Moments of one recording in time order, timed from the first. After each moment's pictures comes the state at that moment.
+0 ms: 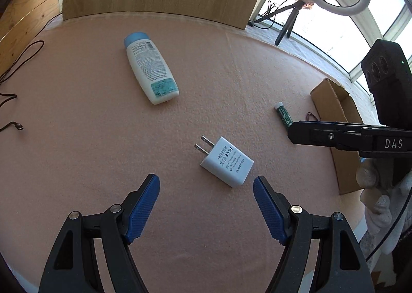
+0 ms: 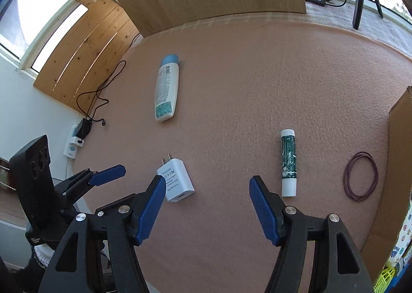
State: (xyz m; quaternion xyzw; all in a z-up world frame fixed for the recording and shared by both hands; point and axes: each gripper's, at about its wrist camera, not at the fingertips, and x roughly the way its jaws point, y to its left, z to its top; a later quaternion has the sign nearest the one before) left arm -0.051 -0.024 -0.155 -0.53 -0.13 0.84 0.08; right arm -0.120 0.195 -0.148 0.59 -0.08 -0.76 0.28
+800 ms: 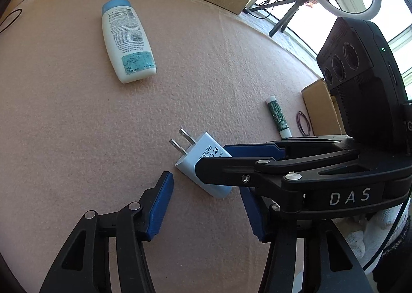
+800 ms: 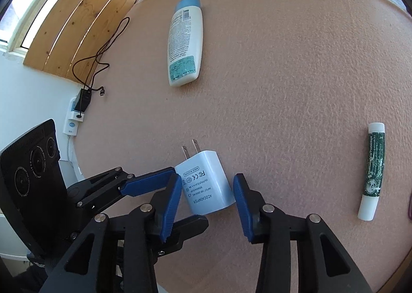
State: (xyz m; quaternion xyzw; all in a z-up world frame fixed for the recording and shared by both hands) left arm -0.075 -0.006 -0.189 -0.55 -0.20 0.80 0.13; right arm -0.133 0.133 -0.194 0.66 -0.07 -0.68 0.31
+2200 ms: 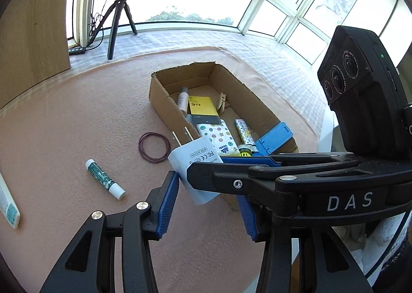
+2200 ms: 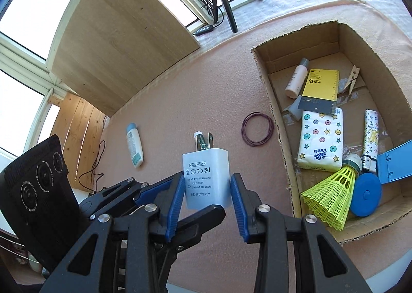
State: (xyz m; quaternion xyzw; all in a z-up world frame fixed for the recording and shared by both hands) left arm -0.086 0.206 -0.090 -0.47 0.00 0.80 0.37; right arm -0.044 0.348 -0.095 0.50 -0.29 -0.81 0.09
